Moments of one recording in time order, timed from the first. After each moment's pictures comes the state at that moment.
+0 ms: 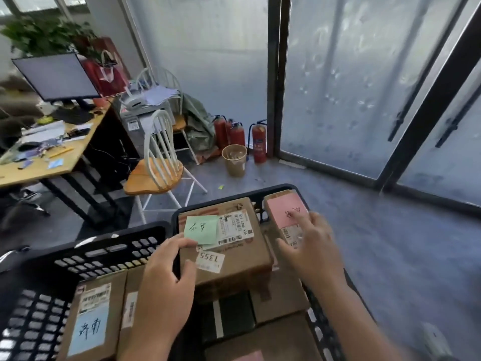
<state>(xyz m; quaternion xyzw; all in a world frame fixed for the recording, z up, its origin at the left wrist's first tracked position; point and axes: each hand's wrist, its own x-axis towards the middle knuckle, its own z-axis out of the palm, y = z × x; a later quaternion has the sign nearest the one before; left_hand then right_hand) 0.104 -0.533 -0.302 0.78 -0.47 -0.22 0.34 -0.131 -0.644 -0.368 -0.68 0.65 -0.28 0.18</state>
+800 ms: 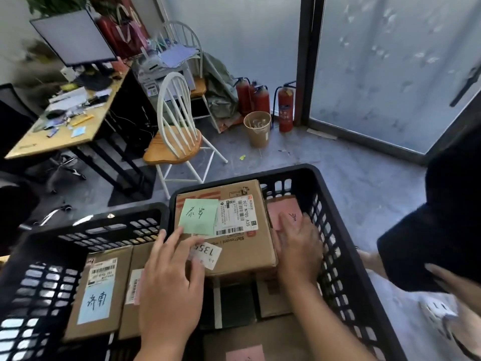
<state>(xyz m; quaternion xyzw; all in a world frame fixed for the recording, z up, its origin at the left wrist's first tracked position) 0.090 -0.555 -0.367 0.85 -0.49 -0.08 0.19 -0.084 -0.679 -0.474 -0.67 0.68 -0.21 0.20</state>
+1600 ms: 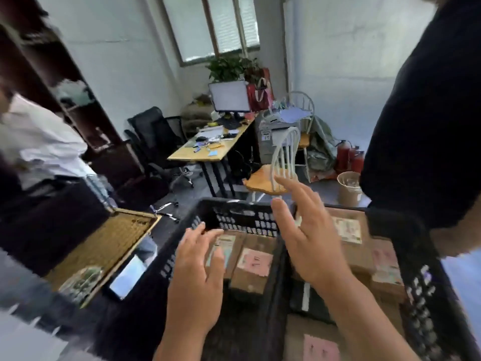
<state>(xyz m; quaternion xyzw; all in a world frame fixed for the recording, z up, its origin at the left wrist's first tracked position) 0.115 -0.370 -0.256 0.84 -0.38 0.02 0.39 -0.020 -0.529 -0.219 -0.78 0.27 -0.42 0.38</state>
